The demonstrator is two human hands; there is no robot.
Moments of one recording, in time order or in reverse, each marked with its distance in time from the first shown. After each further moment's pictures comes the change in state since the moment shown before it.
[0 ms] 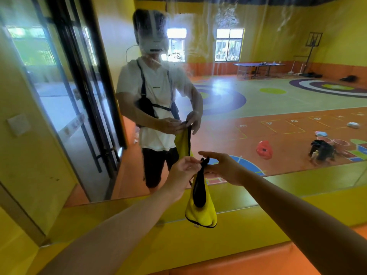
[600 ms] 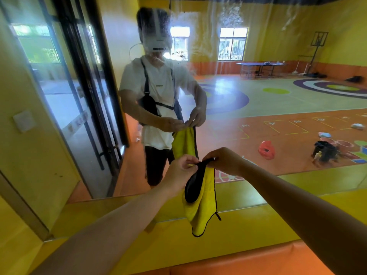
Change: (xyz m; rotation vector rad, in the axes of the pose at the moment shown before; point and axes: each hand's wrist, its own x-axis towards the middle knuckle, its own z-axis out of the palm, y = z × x) left_hand 0.002 0.005 -0.014 0.255 0.004 0.109; right_hand 0.005 -0.025 -0.009 -0.791 0.005 -0.164
